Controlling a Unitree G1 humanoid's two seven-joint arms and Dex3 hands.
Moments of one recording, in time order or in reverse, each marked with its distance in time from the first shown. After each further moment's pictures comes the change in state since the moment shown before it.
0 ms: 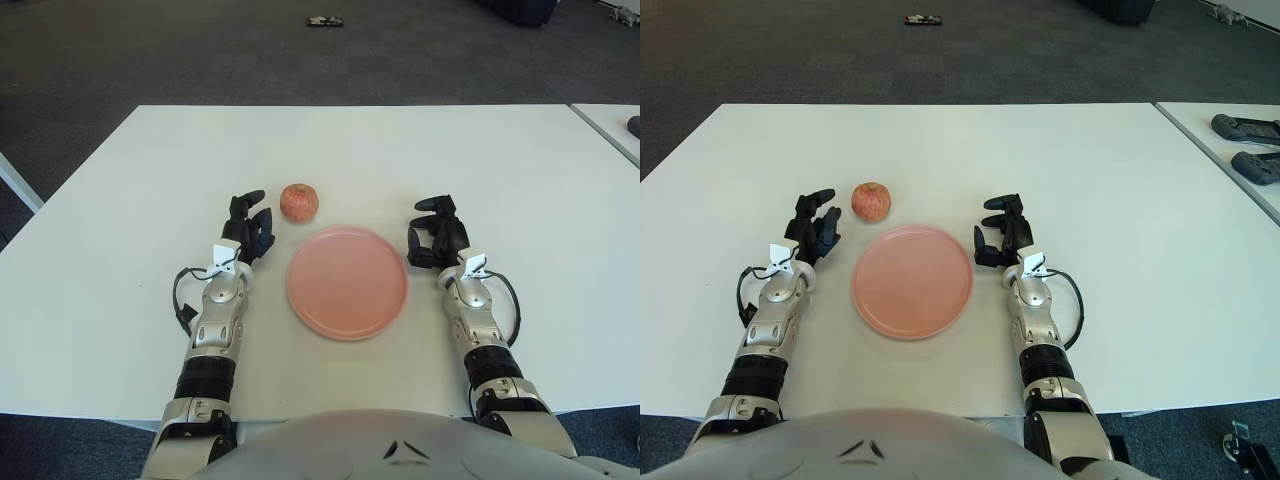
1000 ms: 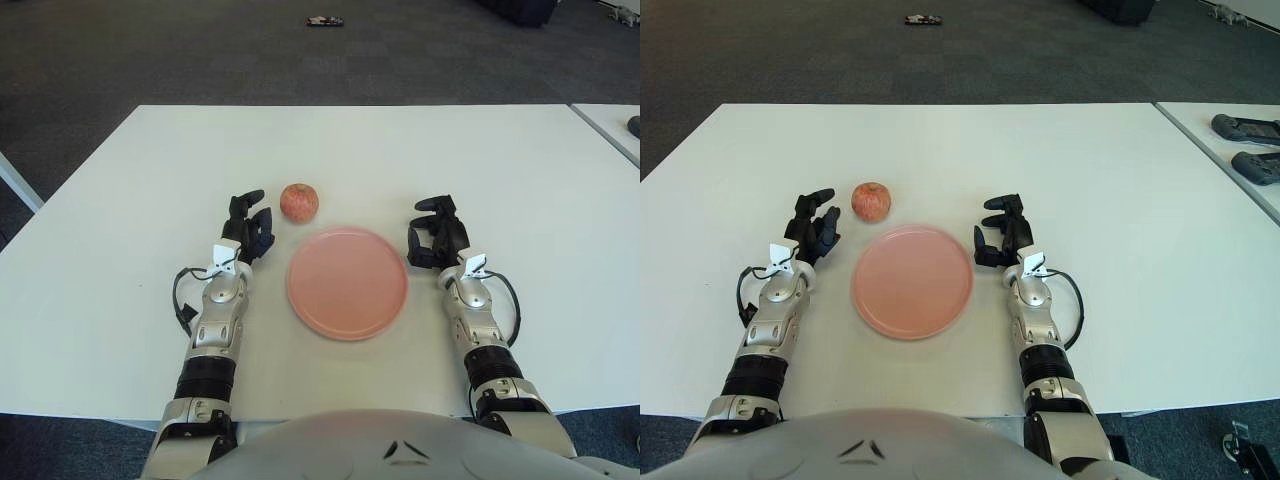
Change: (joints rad) left arm 0.000 -0.001 -0.001 -0.002 0.003 0.000 0.006; right arm 0.001 0.000 -0.001 -0.001 -0.001 0.006 -0.012
